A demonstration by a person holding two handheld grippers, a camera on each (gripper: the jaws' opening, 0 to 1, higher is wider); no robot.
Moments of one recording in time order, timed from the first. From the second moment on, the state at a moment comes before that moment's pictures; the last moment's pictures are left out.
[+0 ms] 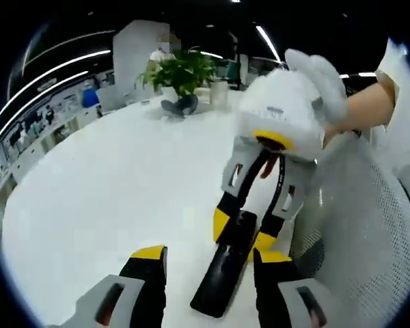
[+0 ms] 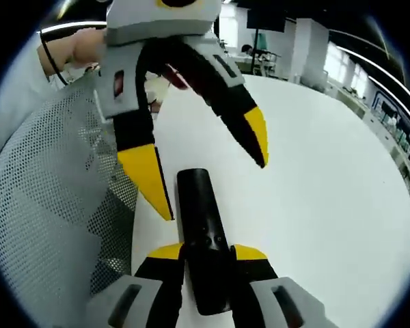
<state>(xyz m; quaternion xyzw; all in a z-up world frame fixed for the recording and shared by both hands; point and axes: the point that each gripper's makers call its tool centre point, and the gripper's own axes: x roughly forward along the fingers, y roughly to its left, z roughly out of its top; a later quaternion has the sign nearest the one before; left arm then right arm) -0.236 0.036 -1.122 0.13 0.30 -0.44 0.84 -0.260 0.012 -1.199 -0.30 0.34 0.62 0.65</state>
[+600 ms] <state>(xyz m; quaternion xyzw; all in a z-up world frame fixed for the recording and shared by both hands) -0.228 0.097 -0.999 0.02 0.12 -0.27 0.96 -0.260 -0.006 -1.198 -0.28 0.35 0.61 0.66</state>
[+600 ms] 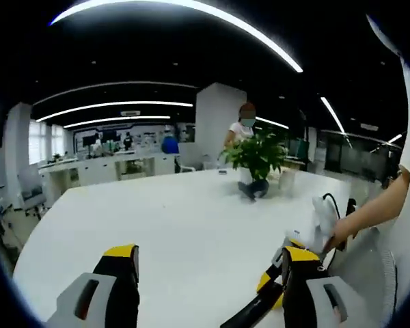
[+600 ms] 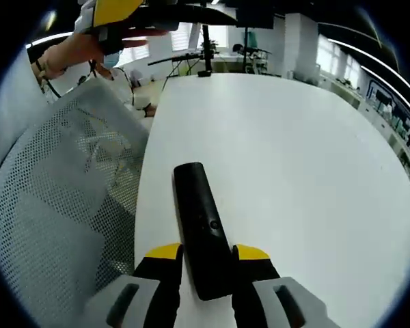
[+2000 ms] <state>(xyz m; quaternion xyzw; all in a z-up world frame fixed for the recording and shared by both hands) -0.239 0.110 -0.975 -0.02 0.07 -0.24 0.97 -0.193 -0.029 -1.193 -0.31 0.39 0.57 0.65</state>
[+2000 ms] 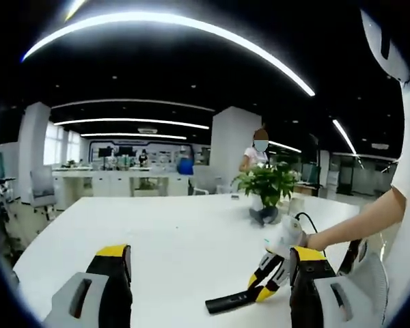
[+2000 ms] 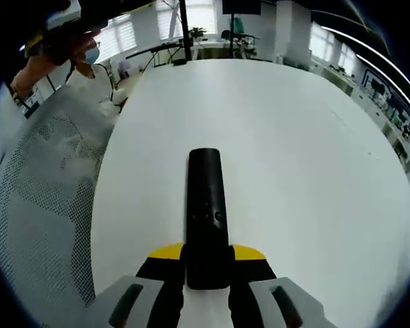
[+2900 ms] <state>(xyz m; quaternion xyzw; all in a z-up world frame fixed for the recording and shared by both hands) -0.241 0.116 -0.982 -0.03 0.08 -0.23 0.97 -0.121 -0.041 -1.196 -0.36 0.38 0.57 0.63</state>
